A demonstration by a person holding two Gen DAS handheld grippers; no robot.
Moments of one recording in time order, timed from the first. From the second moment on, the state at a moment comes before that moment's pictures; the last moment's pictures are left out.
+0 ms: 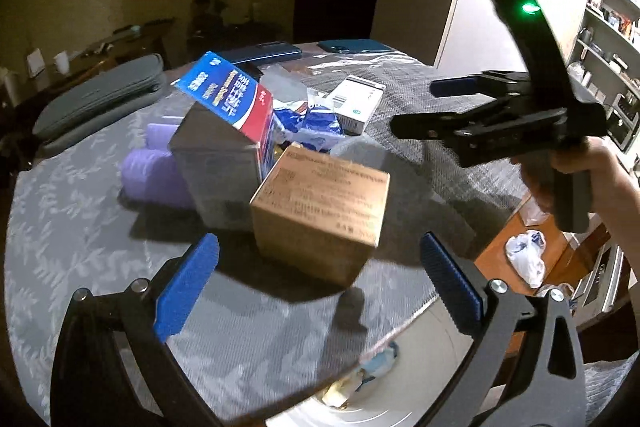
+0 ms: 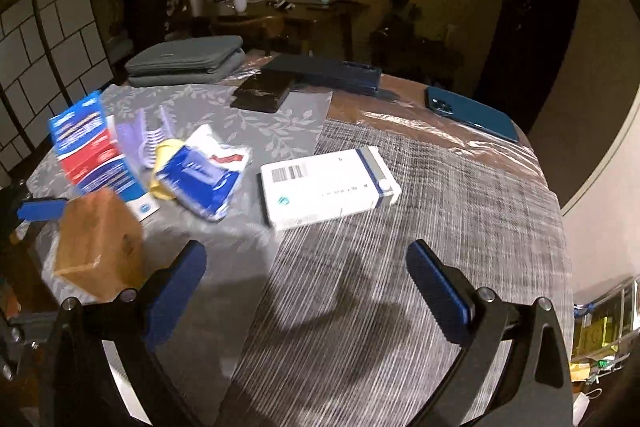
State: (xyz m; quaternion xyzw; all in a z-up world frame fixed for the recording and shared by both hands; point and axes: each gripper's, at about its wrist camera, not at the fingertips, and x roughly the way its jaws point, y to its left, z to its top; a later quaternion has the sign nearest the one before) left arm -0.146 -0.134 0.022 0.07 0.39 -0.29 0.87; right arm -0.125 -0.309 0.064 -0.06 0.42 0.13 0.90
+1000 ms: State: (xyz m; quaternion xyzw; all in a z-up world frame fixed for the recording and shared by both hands) left arm -0.137 -0.142 0.017 0.07 0.40 -0.32 0.86; right arm -0.055 -0.310 0.034 -0.07 0.46 0.14 0.87
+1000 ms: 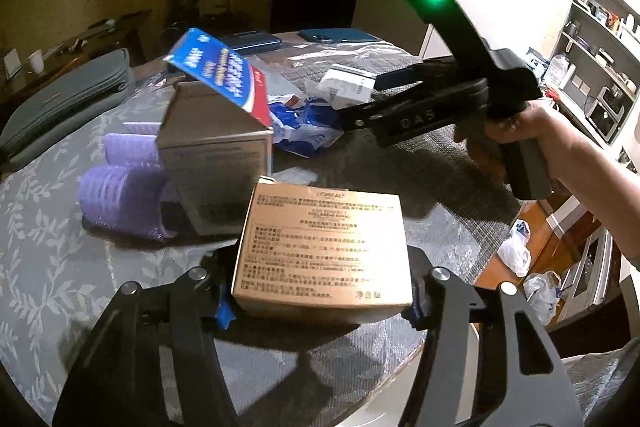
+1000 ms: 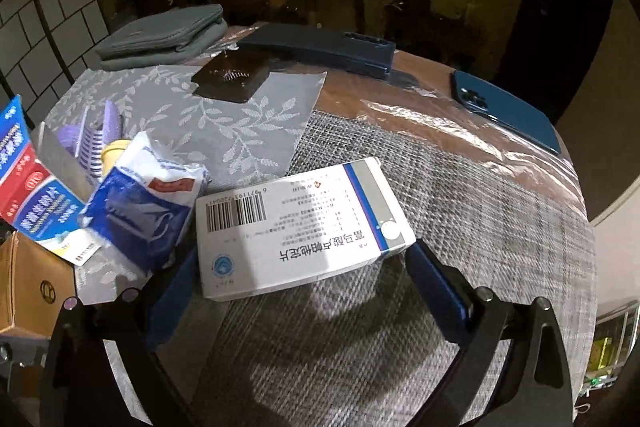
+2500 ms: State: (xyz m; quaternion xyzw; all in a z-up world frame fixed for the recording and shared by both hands) left arm -0.180 -0.103 0.043 0.04 0.40 -0.25 0.88; right arm -0.209 -0.304 0.087 0.03 0.43 0.17 0.89
